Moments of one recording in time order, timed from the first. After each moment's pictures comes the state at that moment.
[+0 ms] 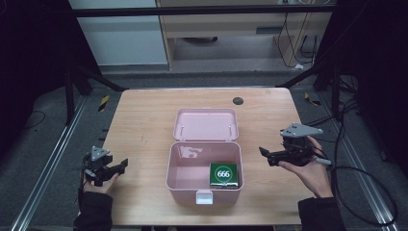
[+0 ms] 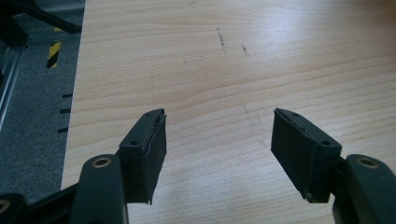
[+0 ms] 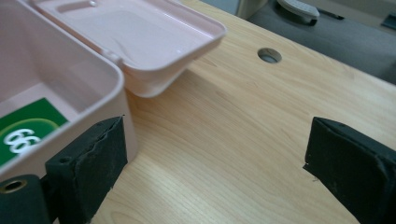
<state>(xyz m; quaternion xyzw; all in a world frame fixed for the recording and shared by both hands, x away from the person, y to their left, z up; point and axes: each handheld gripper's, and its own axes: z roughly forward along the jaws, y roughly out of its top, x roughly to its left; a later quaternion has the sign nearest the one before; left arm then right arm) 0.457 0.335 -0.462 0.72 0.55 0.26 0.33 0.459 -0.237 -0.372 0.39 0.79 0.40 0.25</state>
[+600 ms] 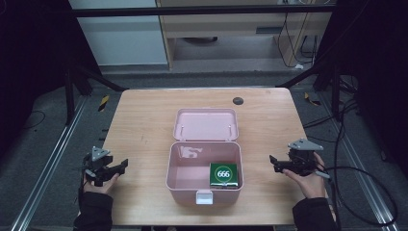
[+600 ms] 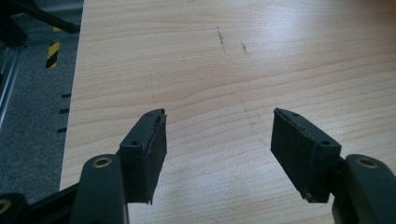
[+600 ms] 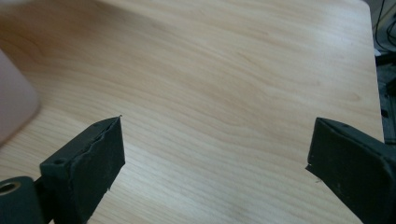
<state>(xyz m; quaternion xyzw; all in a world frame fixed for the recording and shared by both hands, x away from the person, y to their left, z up) 0.457 0.335 -0.463 0.72 0.55 0.26 0.33 0.467 -0.274 -0.456 0.48 0.75 0.35 0.28</state>
